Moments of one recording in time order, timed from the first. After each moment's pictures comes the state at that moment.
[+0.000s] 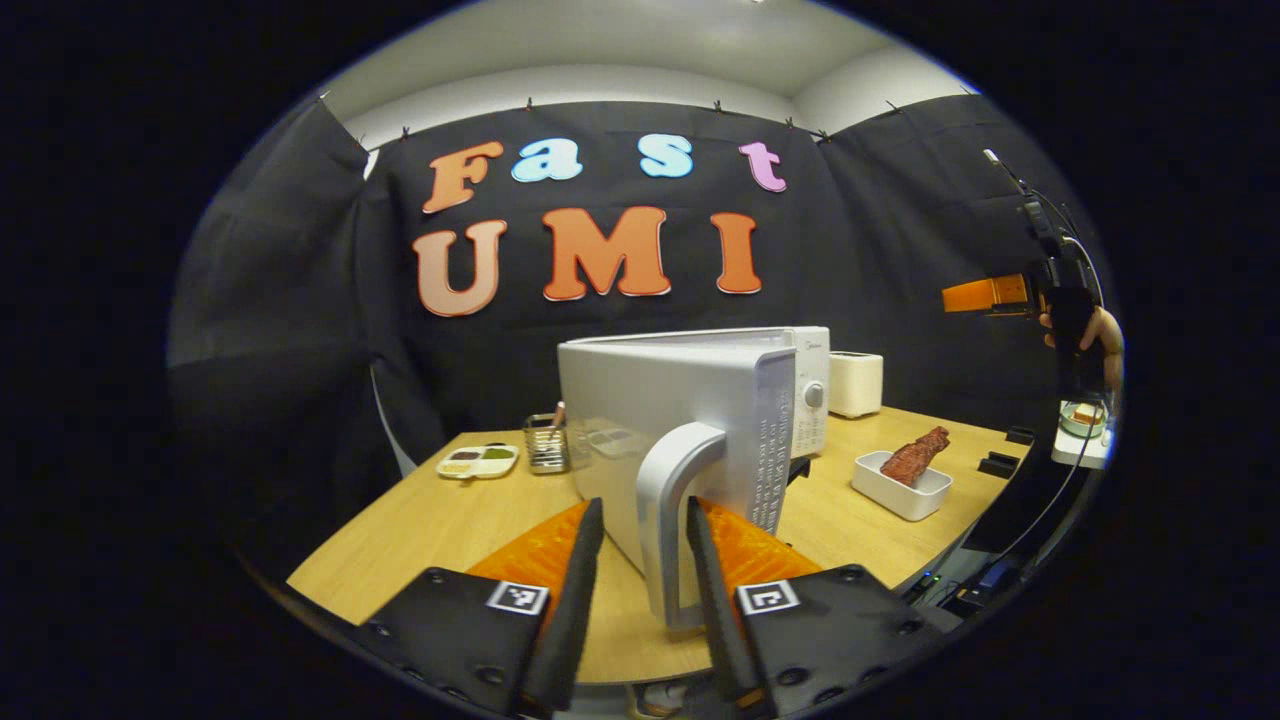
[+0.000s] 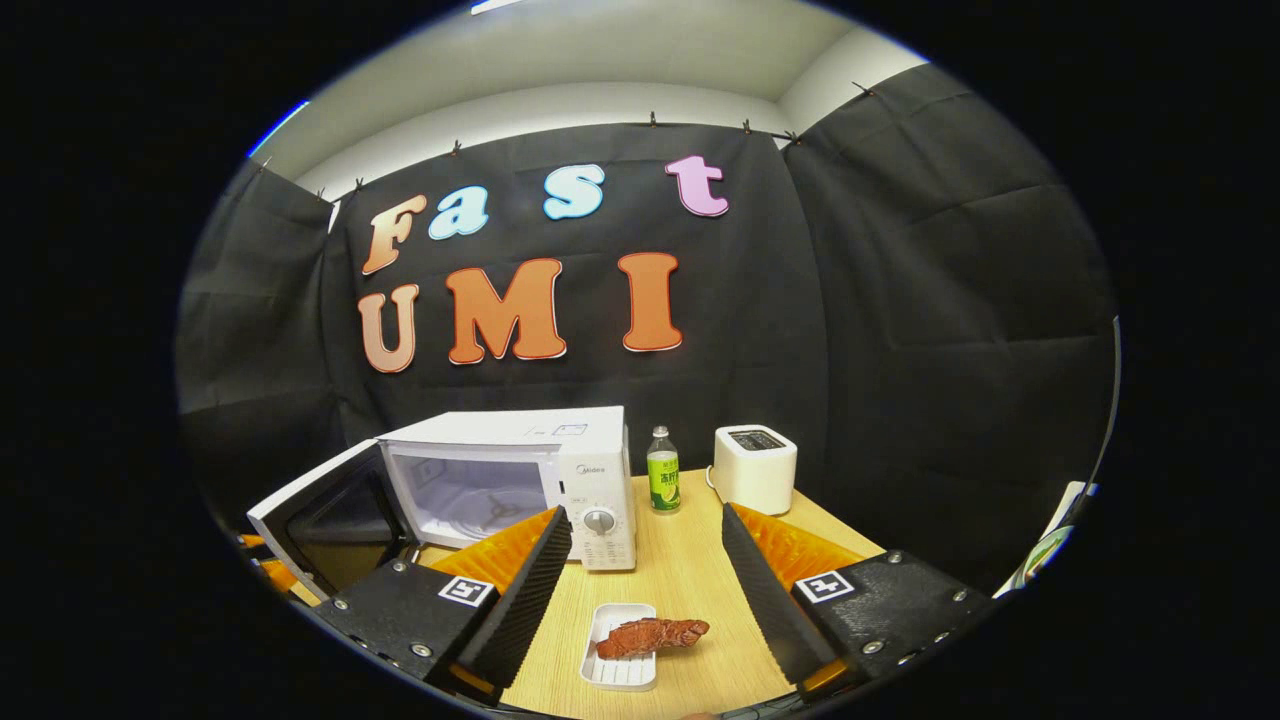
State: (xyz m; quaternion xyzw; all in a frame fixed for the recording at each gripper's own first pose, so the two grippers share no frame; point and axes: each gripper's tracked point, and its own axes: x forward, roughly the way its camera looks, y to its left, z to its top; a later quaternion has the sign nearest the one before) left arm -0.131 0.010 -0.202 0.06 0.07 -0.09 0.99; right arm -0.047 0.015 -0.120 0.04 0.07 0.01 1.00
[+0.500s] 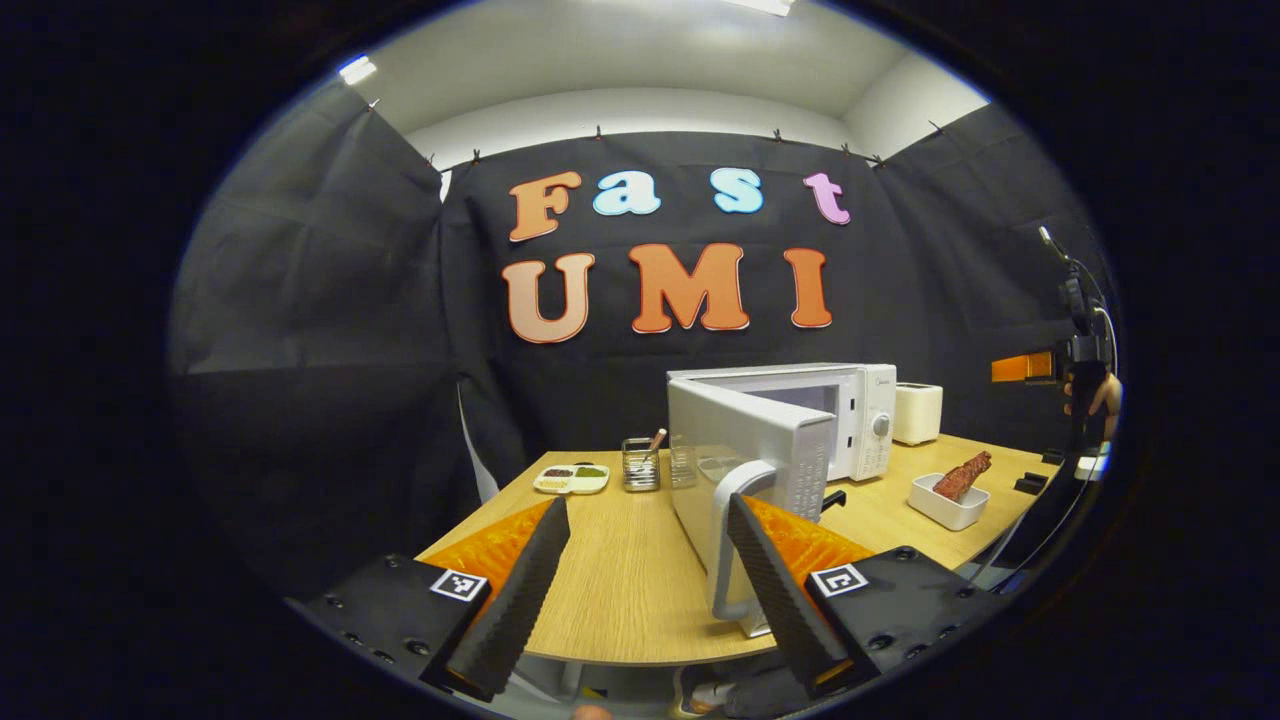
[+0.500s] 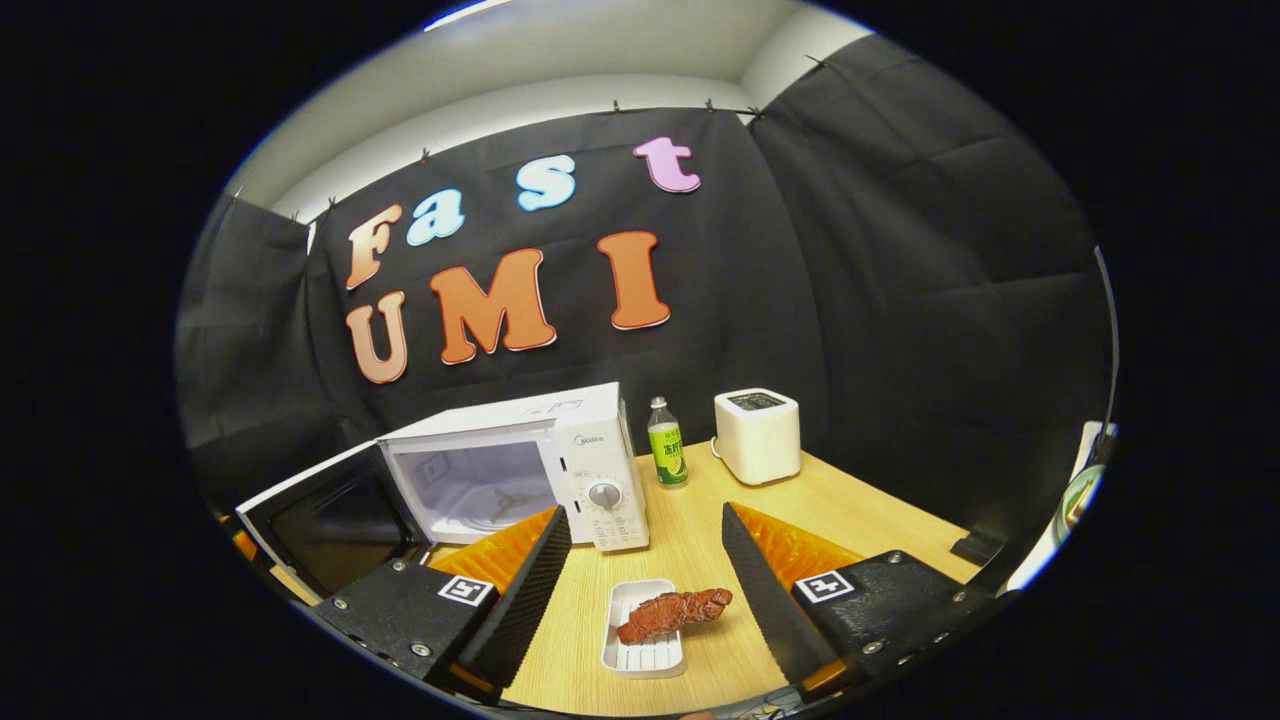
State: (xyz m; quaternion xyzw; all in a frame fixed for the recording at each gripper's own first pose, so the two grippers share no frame) left arm -0.165 0.094 -0.161 0.04 0.03 -0.01 1.00; right arm -0.050 0.008 -0.164 0.12 0.09 0.00 0.99
